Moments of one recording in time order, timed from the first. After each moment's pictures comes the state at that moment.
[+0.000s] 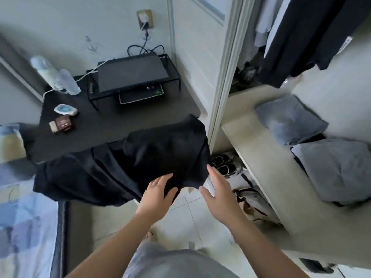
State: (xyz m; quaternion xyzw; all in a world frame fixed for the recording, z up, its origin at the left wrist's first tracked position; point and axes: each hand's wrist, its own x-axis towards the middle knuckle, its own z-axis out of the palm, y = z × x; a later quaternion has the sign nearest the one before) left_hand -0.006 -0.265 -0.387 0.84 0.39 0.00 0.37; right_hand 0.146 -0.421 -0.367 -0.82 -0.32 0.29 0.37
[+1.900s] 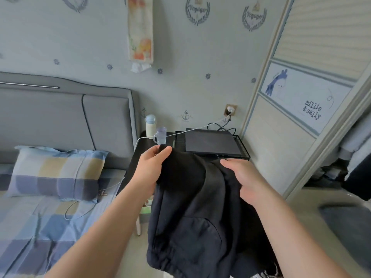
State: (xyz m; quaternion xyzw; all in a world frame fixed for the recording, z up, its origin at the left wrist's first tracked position) left_hand -0.187 -0.065 -0.152 0.45 0.40 0.42 0.67; right_hand 0.032 -0.159 -0.152 -0.68 -0.25 0.43 0.55
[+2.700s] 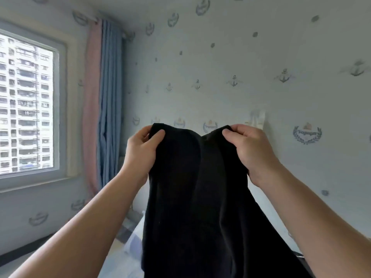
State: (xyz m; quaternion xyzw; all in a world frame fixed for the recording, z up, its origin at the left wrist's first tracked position) left_hand -0.379 -0.116 0.138 0.48 0.38 0.75 0.24; right_hand -0.159 -0.111 0.172 -0.34 -0.66 0.31 0.59
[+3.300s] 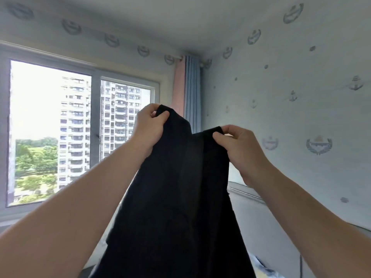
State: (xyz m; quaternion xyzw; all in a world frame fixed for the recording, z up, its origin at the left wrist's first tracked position) left_hand -0.707 -0.206 0.238 0.48 0.51 0.71 -0.04; right_hand -0.506 -0.137 0.199 -0.15 -0.73 0.41 0.53
